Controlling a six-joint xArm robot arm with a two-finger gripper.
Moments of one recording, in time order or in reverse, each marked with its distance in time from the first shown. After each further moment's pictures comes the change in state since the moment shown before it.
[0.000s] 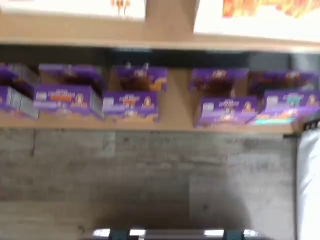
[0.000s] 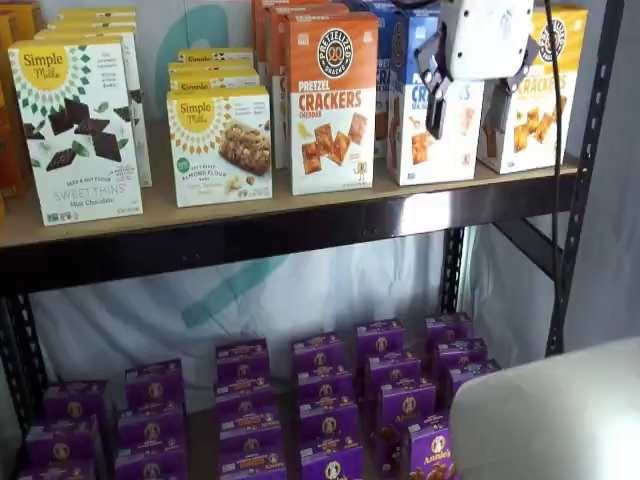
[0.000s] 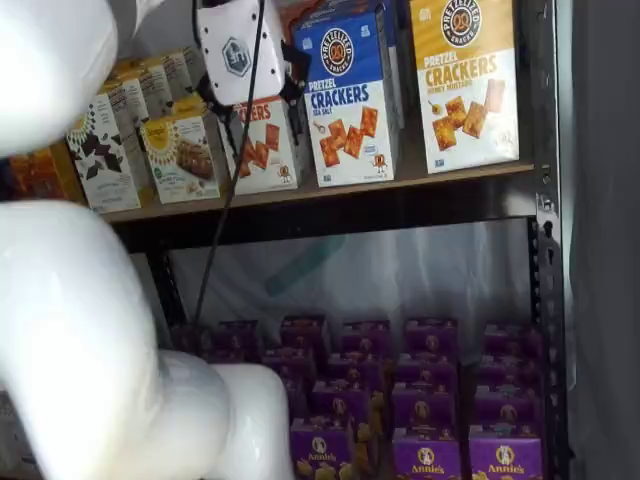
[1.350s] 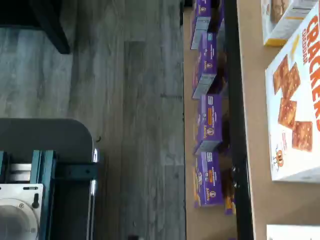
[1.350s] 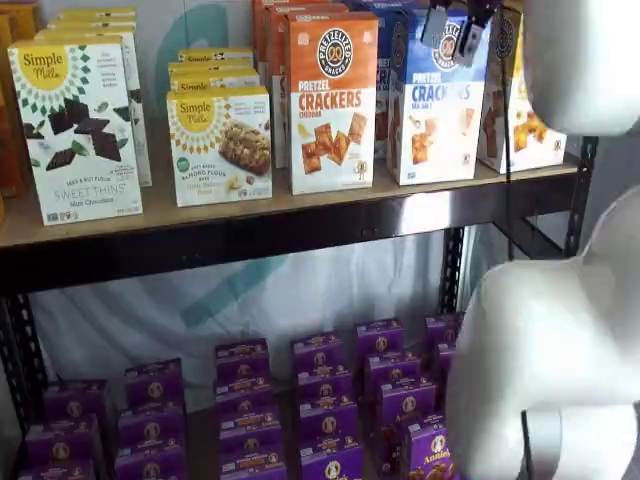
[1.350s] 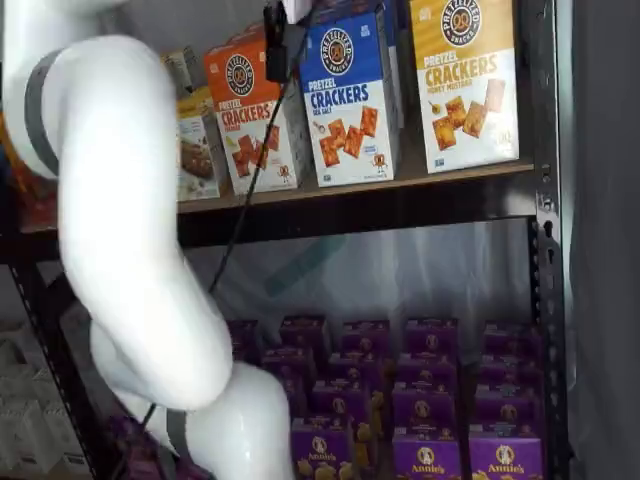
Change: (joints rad) arm -0.325 0.472 -0.500 0.346 0.209 -1.759
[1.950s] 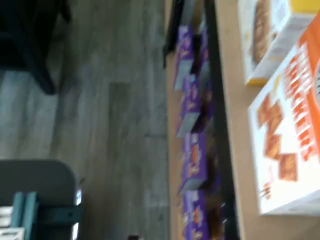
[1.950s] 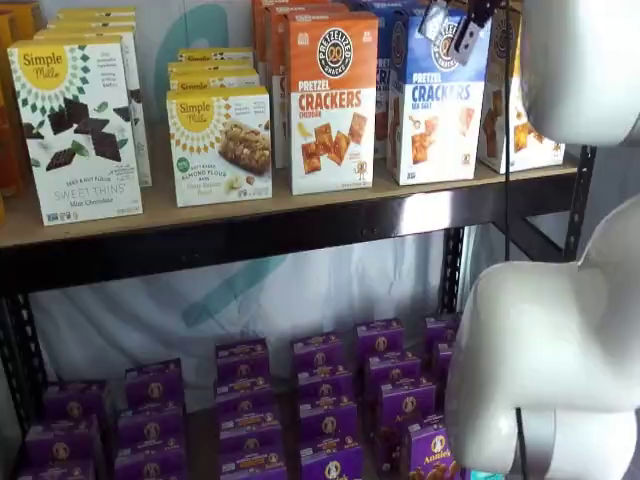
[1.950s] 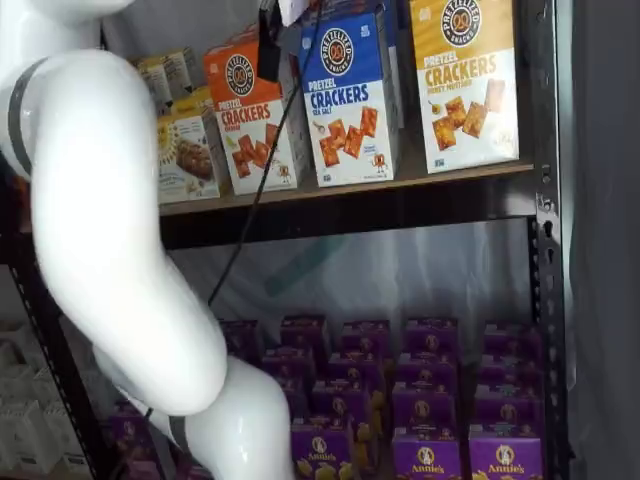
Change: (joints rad) arm -0.109 -0.057 0.072 0.163 -0.017 -0.029
